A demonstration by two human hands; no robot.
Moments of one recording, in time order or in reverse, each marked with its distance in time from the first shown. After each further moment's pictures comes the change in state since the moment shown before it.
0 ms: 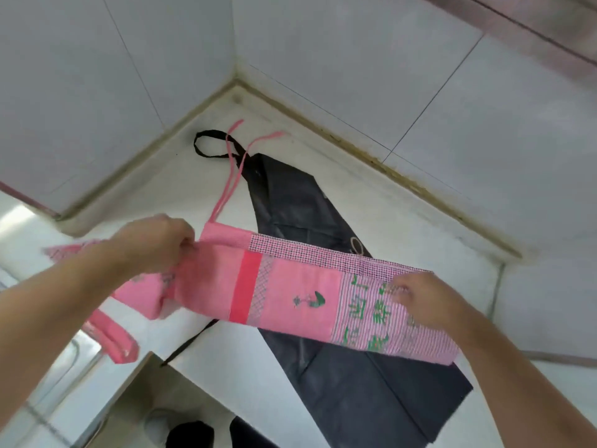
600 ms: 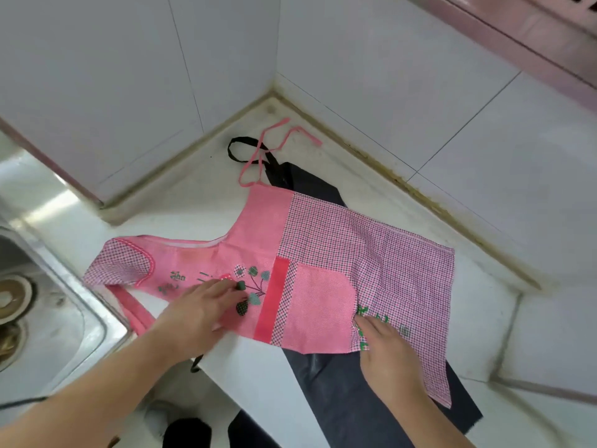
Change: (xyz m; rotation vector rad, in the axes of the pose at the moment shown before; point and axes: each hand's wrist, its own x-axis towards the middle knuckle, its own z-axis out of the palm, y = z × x) left_hand -0.073 0.029 0.126 -0.148 0.219 0.251; right_hand -0.040 -0.062 0.111 -0.150 0.327 -0.152
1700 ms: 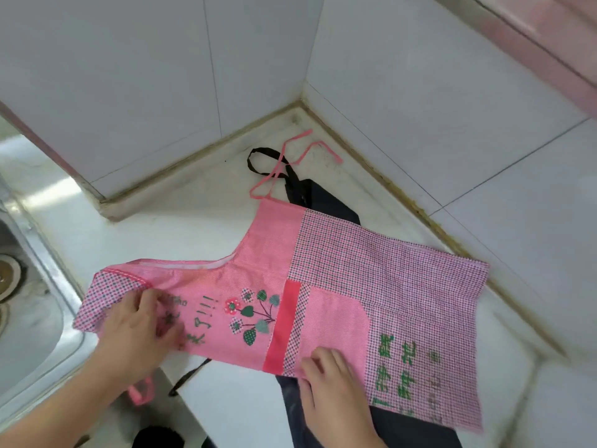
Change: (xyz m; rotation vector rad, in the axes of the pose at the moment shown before) left_hand -0.029 -0.035 0.032 -0.310 0.194 -0.755; right_hand 0.029 -0.058 0.024 0.042 0.020 -0.452
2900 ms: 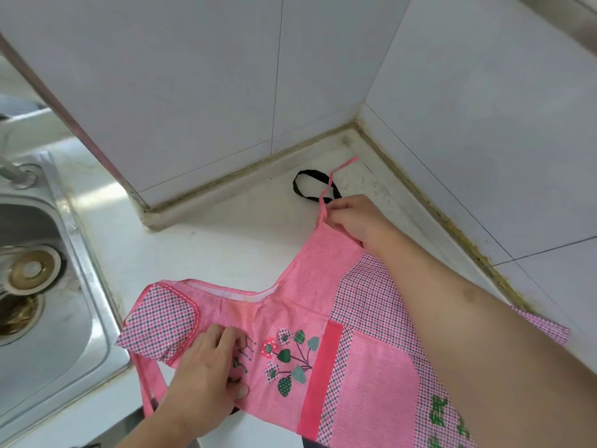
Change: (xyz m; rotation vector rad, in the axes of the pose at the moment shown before) left_hand -0.008 0.038 0.049 -0.190 -0.121 0.206; right_hand 0.329 0.011 -0.146 0.873 -0.188 0.294
